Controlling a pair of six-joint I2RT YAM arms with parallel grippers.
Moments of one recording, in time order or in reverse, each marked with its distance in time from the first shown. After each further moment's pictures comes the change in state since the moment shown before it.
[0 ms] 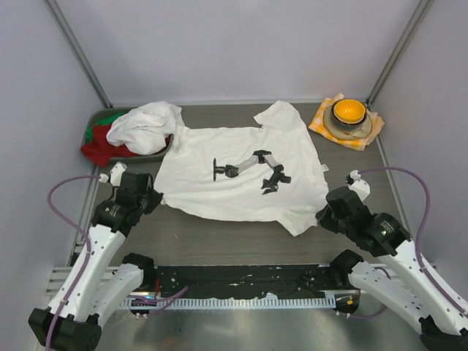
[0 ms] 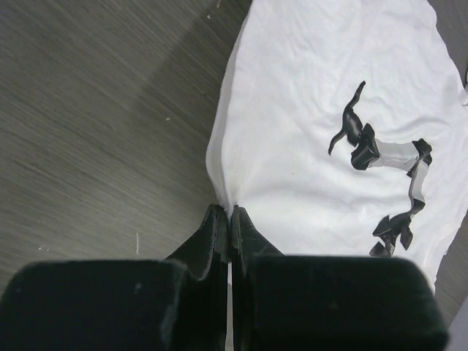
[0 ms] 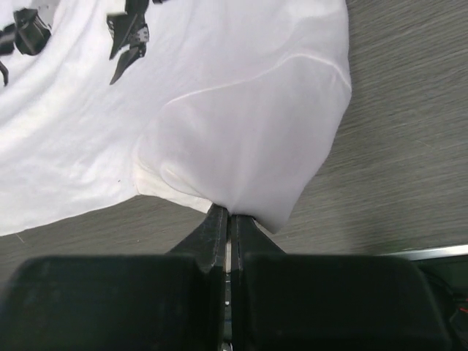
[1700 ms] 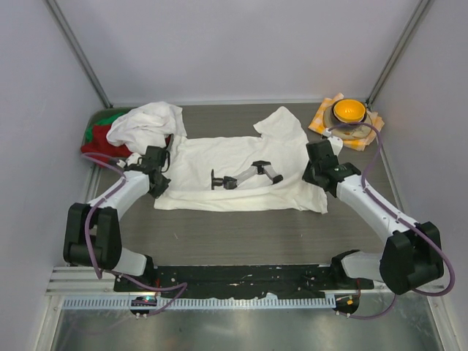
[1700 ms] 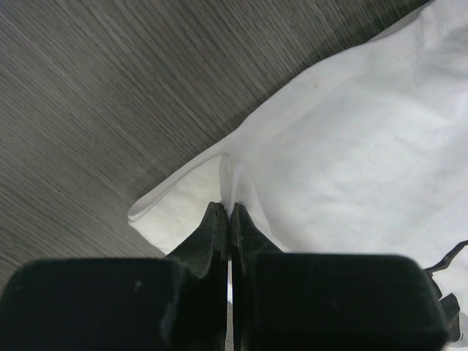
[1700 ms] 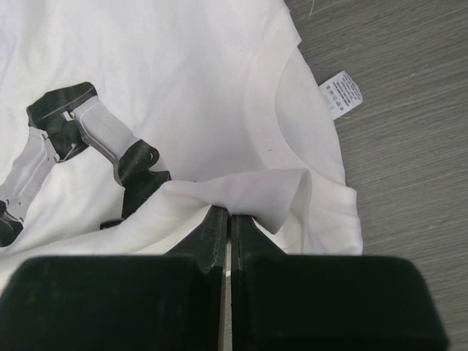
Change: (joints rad) left arm 0.101 0.615 0.057 0.229 -0.090 0.003; right arm -0.301 0.621 0.109 0.548 -0.016 -0.366
